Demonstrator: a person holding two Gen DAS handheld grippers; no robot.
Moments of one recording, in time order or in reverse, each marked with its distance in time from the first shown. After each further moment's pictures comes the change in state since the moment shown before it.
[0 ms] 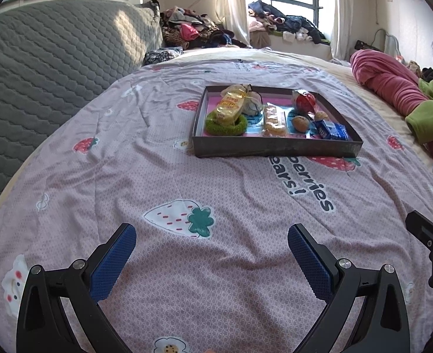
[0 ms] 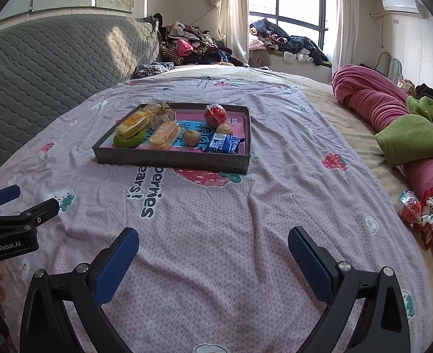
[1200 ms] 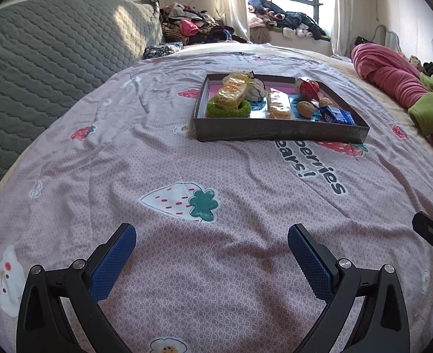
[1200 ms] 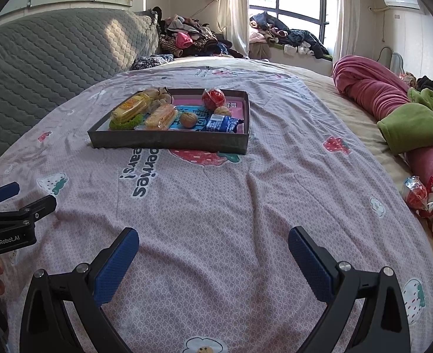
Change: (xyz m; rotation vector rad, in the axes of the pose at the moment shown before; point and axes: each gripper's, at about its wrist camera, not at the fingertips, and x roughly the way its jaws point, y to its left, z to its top) left arm 0.018 0.004 -0.021 0.006 0.011 -0.001; right arm 0.013 -0.005 -0.022 0.004 0.031 0.002
